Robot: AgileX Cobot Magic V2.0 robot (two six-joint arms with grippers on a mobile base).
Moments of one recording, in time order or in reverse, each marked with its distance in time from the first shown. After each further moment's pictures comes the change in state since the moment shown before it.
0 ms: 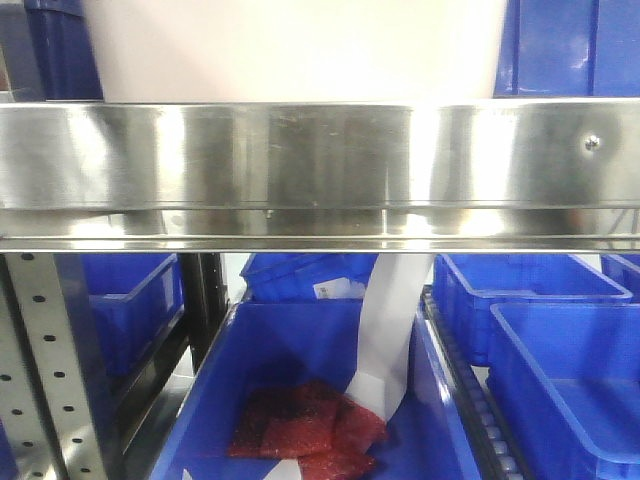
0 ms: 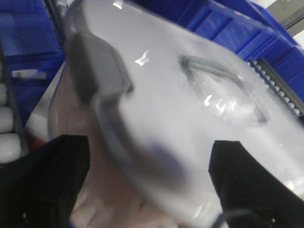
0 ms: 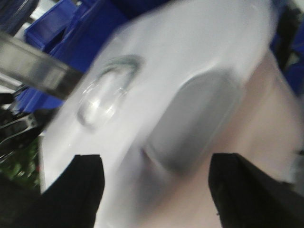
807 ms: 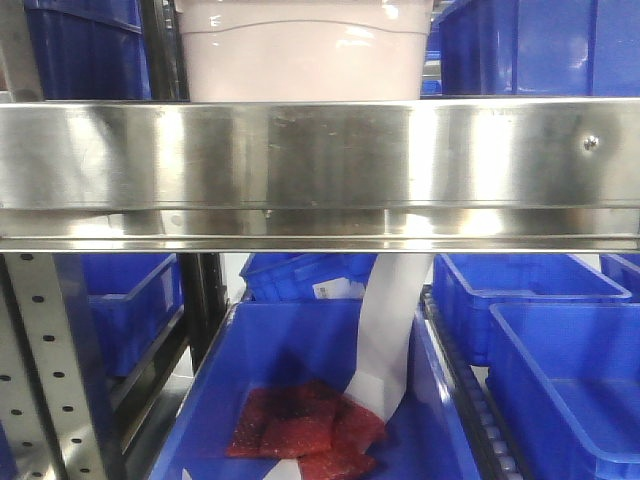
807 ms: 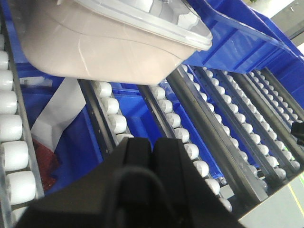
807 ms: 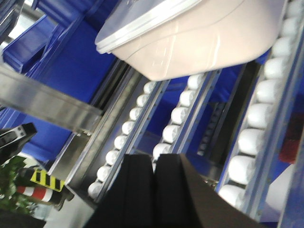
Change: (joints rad) left arm 0.008 -0.002 -0.010 -0.006 -0.032 -0.022; right arm -0.062 -0.002 -0.007 -0.031 -0.025 0.002
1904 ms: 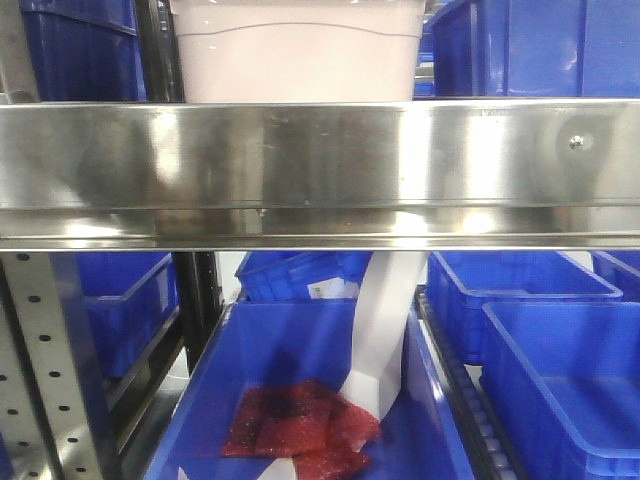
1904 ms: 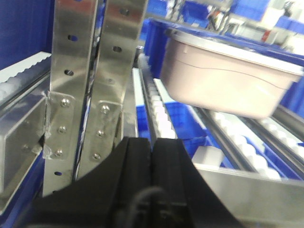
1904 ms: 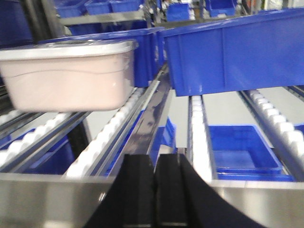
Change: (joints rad) left arm -0.169 -1.163 0.988 0.703 -0.737 -0.440; right arm 0.246 -1.171 0.956 -0.438 -0.909 -0.042
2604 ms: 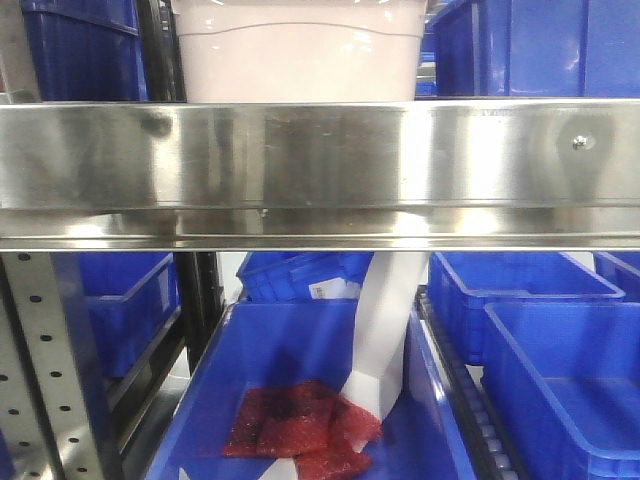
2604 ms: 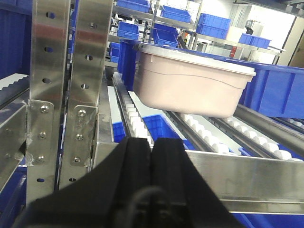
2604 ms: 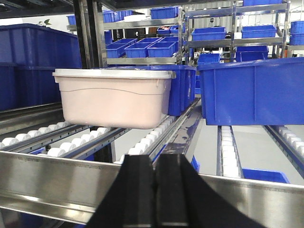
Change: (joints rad) left arm 0.000 -0.267 0.029 0.008 0.162 0.000; right arm 0.000 -0.383 0.112 -0.002 0.132 -0.002
